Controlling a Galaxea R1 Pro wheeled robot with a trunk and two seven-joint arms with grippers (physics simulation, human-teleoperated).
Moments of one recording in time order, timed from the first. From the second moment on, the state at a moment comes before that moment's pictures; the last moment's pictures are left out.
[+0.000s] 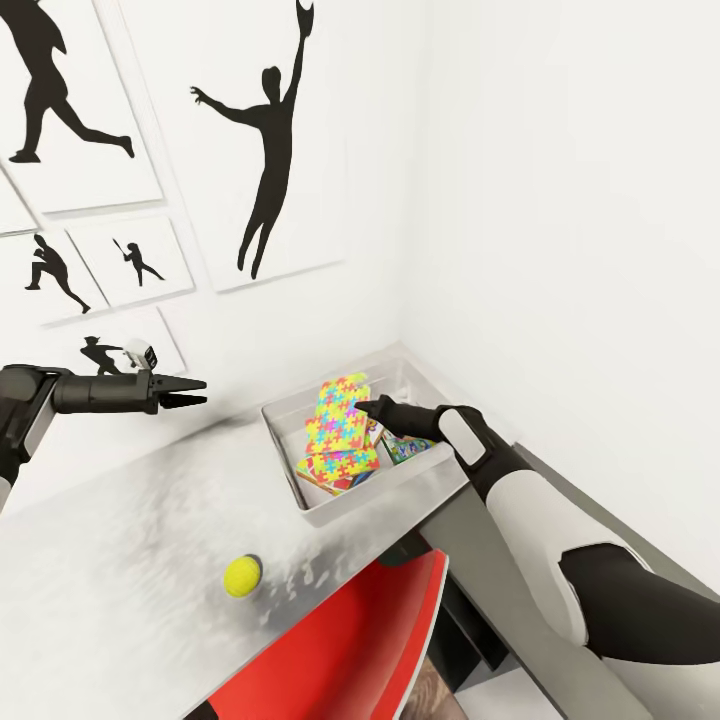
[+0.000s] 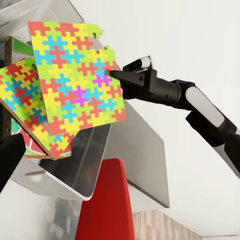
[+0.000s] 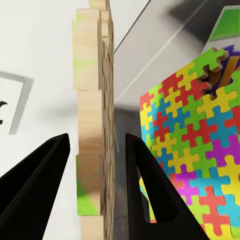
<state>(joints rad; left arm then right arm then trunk) -1.11 0.52 -0.06 -0.79 0.11 1.04 -1.57 -1.12 0.10 0.15 -0.48 -0.77 0.65 0.36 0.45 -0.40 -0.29</state>
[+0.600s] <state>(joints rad) -1.11 0.52 -0.06 -0.79 0.11 1.04 -1.57 -1.12 0.10 0.15 -0.48 -0.77 0.65 0.36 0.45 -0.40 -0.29</state>
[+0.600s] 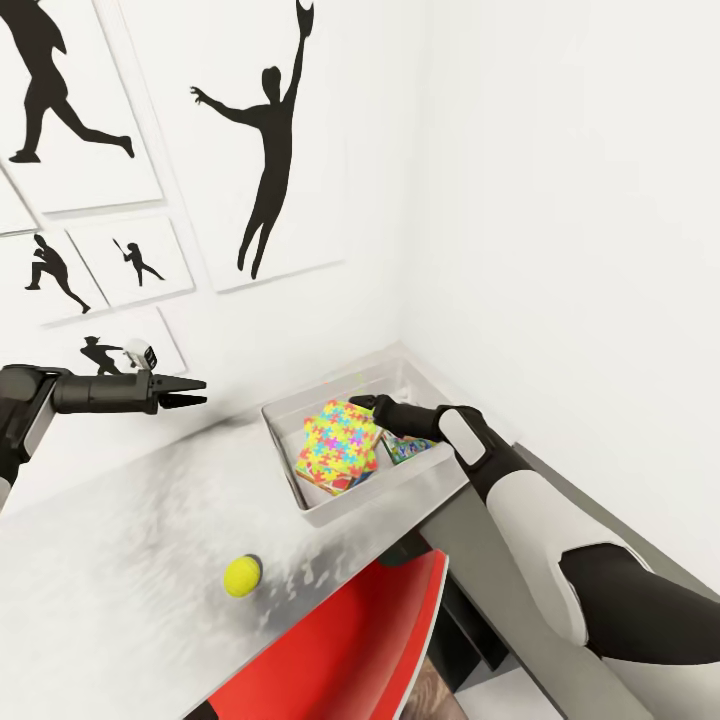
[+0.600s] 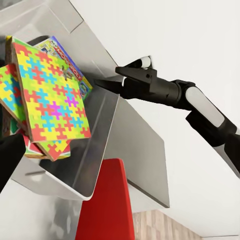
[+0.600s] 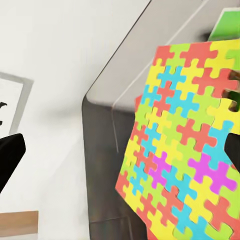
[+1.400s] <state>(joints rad) -1.11 0.52 -0.07 -0.80 0.11 1.04 -1.57 -1.11 0.10 0.14 -0.50 -0.77 0.65 0.35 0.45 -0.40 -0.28</state>
